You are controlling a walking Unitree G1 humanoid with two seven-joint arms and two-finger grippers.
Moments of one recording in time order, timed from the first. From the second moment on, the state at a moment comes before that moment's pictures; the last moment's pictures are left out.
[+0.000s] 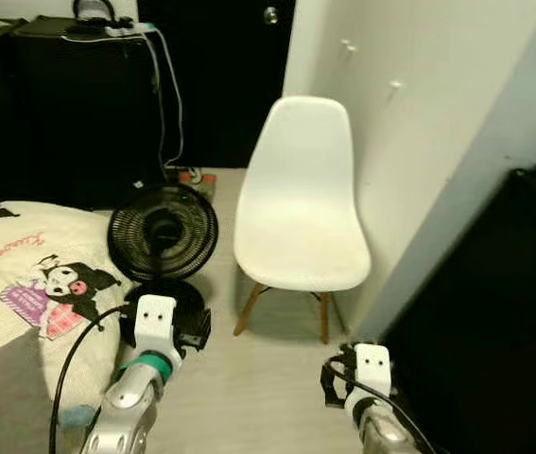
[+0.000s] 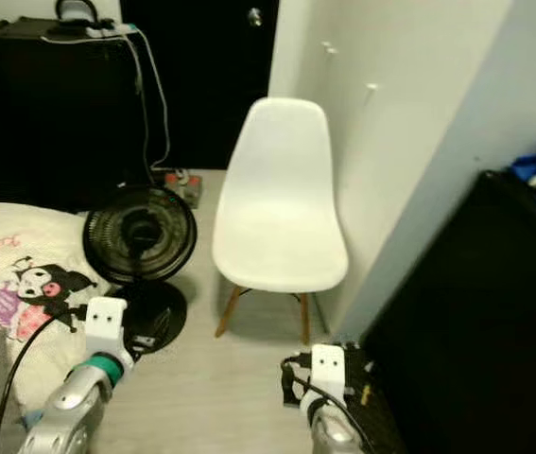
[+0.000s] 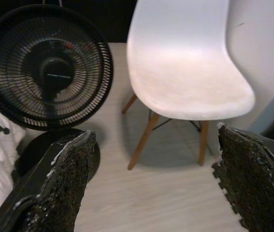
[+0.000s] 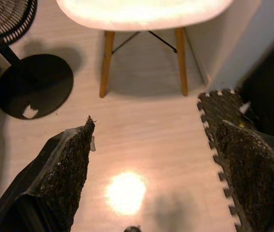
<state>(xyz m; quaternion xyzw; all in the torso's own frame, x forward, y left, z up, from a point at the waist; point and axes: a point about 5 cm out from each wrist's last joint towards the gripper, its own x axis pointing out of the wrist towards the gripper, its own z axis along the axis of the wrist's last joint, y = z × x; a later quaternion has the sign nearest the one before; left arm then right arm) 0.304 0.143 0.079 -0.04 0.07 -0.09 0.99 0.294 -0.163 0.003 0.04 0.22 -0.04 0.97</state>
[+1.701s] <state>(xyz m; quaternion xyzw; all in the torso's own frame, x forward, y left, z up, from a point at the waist) 0.283 0.179 0.070 0.00 0.06 -0.01 1.00 0.283 -0.120 0.045 0.05 0.05 0.16 0.99</state>
